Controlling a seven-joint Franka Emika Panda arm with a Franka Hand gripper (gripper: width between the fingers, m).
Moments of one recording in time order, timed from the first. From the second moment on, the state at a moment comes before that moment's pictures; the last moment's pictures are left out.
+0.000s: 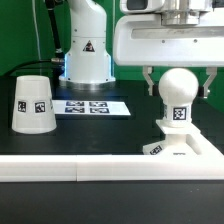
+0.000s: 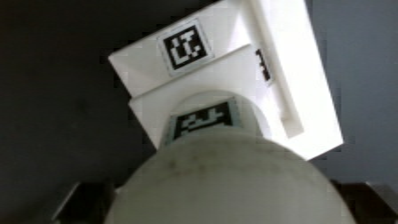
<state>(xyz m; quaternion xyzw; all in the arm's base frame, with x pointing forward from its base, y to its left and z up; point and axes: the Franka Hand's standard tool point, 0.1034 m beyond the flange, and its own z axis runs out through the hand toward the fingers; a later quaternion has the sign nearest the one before) 0.607 0.100 0.107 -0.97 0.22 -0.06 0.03</state>
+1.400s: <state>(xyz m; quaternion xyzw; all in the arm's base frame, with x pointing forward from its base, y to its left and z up) 0.607 0.114 0.116 -0.92 0.39 -0.02 0.09</state>
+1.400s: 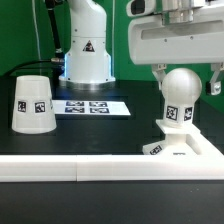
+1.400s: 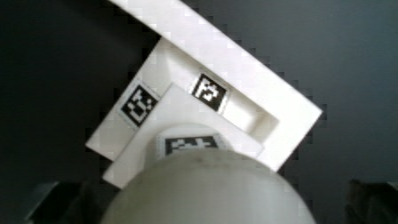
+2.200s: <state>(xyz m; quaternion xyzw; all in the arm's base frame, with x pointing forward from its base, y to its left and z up) 0.608 0.109 0.116 -1.00 -0.01 -0.05 0.06</state>
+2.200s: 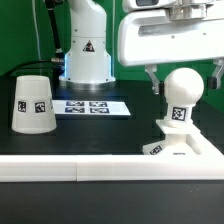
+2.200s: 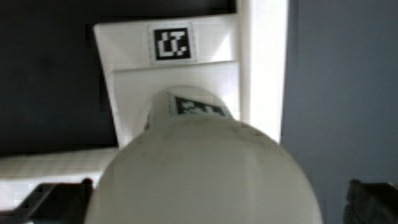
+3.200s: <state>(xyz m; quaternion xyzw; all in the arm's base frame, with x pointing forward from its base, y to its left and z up) 0.612 0.103 0.114 -0.90 -0.43 -0.05 0.01</state>
